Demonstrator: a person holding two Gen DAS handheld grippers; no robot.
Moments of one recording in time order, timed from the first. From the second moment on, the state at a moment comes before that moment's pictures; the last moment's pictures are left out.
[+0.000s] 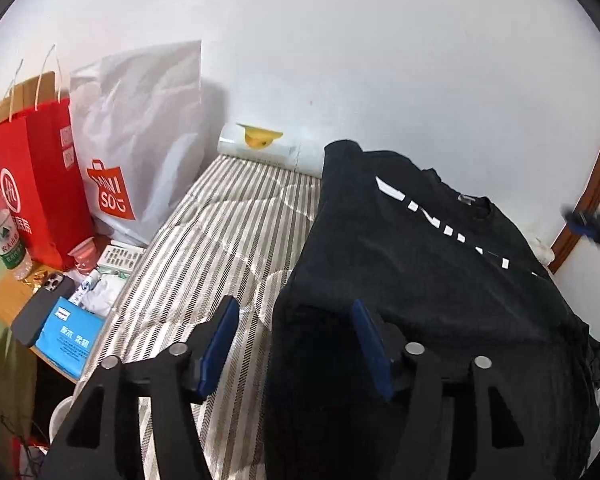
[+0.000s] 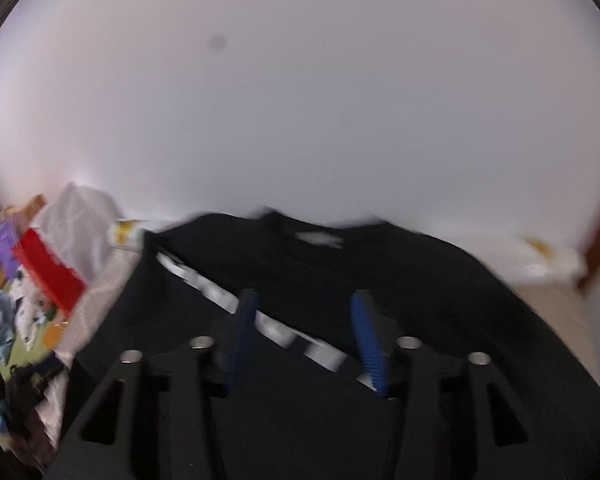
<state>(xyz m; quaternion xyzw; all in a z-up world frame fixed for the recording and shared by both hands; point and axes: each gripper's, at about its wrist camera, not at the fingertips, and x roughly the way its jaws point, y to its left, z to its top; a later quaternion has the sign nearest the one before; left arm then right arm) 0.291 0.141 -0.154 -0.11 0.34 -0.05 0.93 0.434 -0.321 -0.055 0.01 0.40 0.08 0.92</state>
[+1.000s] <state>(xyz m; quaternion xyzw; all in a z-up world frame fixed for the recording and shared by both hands) 0.226 0.083 -0.122 -0.07 0.37 -0.07 0.92 0.373 -0.432 -0.162 0.09 0.45 0.00 0.89</state>
